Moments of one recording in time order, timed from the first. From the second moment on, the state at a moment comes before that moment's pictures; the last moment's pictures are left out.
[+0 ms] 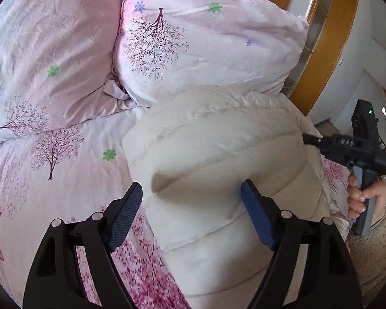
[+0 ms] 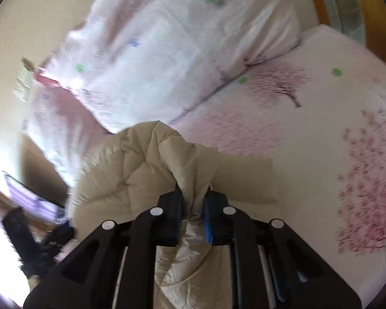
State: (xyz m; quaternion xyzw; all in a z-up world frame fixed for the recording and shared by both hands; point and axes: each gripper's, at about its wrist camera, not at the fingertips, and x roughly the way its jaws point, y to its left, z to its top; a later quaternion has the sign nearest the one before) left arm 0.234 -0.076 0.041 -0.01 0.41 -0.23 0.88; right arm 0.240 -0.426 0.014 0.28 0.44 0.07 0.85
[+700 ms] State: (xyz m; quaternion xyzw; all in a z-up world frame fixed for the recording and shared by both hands) left arm 0.250 -0.106 0.001 0.02 0.43 -0.23 0.87; right arm 0.251 -0.434 -0.028 0.25 0.49 0.00 0.83
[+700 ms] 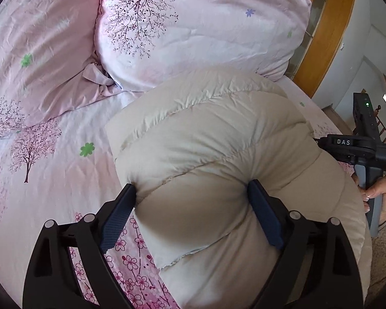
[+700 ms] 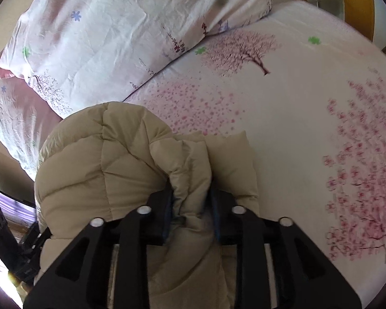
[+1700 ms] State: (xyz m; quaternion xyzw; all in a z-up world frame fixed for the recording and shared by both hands) left arm 0.157 -0.120 0.020 0.07 0.42 -0.27 0.86; right arm 0.119 -0.364 -0.016 0.19 0.45 0.09 0.87
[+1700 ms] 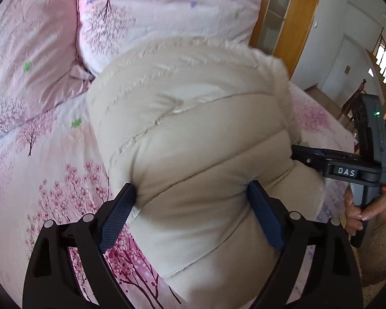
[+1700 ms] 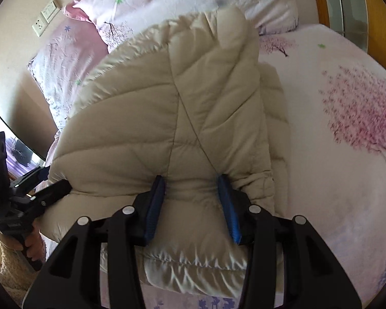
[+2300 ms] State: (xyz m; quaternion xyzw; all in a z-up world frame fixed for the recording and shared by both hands) left arm 0.190 -0.040 0.036 -0.11 0.44 -0.26 0.85; right arm 0.149 -0.411 0.030 0.20 0.52 0.05 0.83
